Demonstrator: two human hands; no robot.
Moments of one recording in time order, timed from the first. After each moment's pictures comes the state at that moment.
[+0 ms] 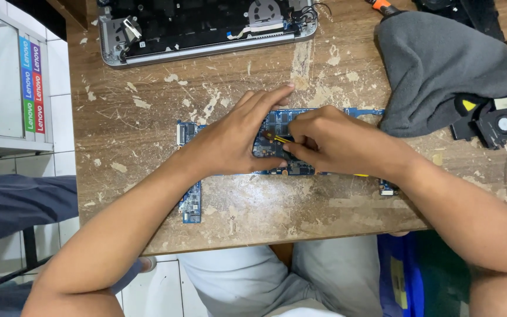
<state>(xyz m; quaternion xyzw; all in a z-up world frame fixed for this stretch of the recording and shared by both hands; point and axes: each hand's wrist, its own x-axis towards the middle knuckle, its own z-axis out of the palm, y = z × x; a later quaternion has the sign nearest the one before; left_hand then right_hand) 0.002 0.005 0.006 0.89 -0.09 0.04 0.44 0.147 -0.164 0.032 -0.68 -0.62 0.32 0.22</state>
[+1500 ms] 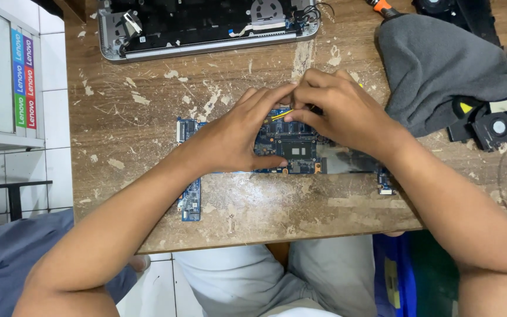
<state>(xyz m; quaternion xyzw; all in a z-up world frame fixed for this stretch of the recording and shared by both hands) 0.002 0.009 0.000 0.89 -0.10 0.05 0.45 0.168 -0.159 0.010 -0.72 -0.64 0.13 0.24</state>
